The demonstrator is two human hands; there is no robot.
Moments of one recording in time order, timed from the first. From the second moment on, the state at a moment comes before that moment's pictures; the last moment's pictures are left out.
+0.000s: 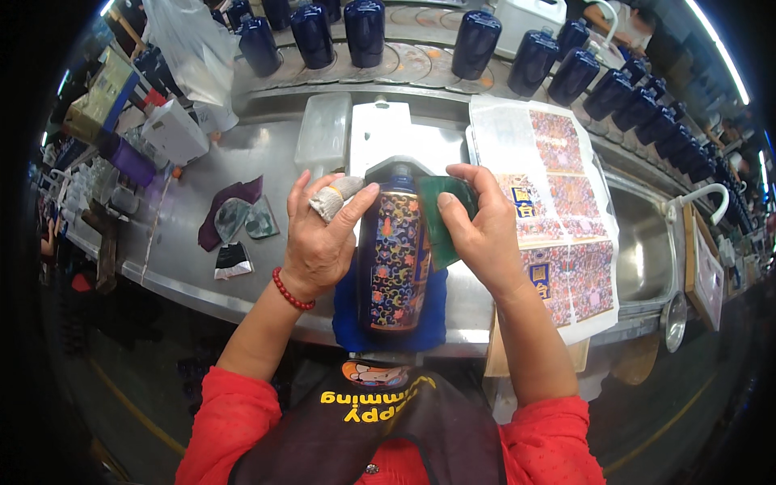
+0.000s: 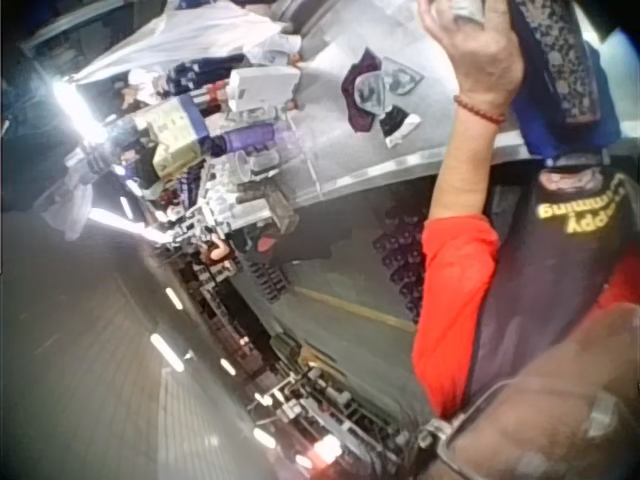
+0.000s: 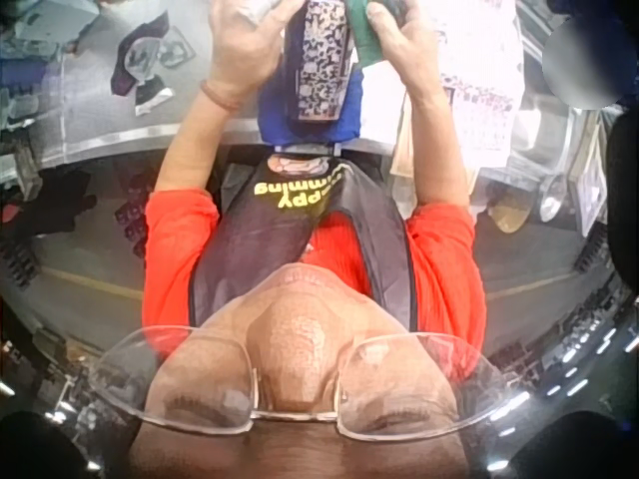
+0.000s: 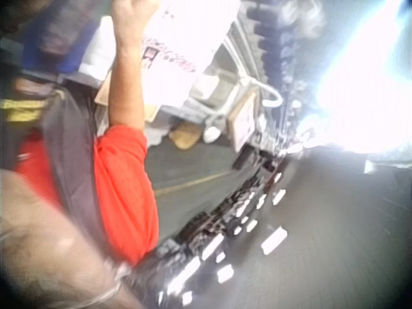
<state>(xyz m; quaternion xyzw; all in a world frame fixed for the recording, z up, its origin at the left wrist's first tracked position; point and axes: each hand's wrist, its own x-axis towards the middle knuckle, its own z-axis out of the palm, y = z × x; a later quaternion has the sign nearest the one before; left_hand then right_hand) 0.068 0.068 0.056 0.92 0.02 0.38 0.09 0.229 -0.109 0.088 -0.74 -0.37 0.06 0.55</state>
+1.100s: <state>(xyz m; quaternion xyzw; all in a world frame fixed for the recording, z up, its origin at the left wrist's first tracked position) 0.059 0.051 0.054 0.92 -0.01 0.39 0.06 0.200 -0.148 0.105 -0.73 -0.50 0.00 0.47</state>
